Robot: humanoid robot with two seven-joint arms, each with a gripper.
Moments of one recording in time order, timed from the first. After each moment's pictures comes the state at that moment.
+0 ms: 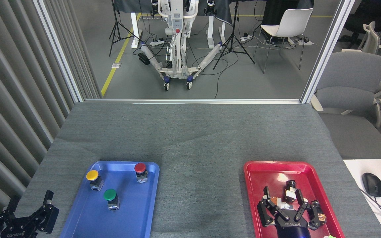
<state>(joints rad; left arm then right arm) 0.17 0.24 0.31 -1.54 -1.14 -0.25 0.26 0.14 0.07 -0.06 -1.60 1.46 -0.04 -0.13</state>
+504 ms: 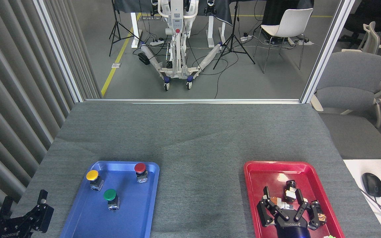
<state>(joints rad) 0.17 0.24 0.34 -1.54 -1.12 -0.24 0.26 0.14 0.07 -0.06 -1.60 1.46 -0.04 -0.13</state>
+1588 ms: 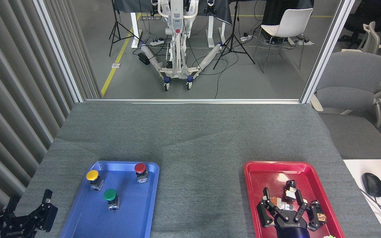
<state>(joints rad) 0.15 0.25 0.33 -1.49 -1.12 -0.28 0.26 0.15 0.07 -0.06 -1.60 1.46 -0.04 -0.13</state>
